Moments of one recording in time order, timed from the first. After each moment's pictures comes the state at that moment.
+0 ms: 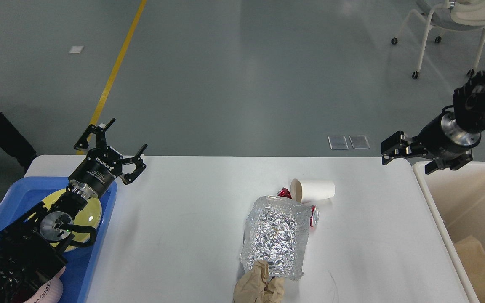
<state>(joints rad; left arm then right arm) -0.64 0.23 -0.87 -0.36 -0.02 -0.82 -0.20 1.92 -0.48 -1.23 1.14 -0.22 0.67 -0.02</state>
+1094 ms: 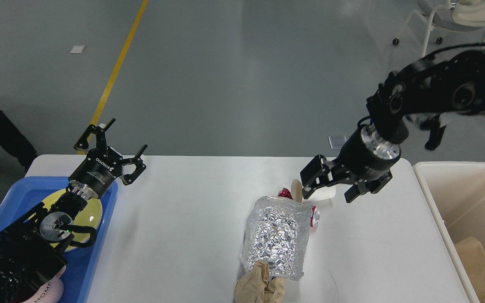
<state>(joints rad) -0.64 0.23 -0.86 -0.36 -0.02 -0.82 -0.20 1.91 -0.18 -1.13 1.36 -0.06 0.57 0.06</state>
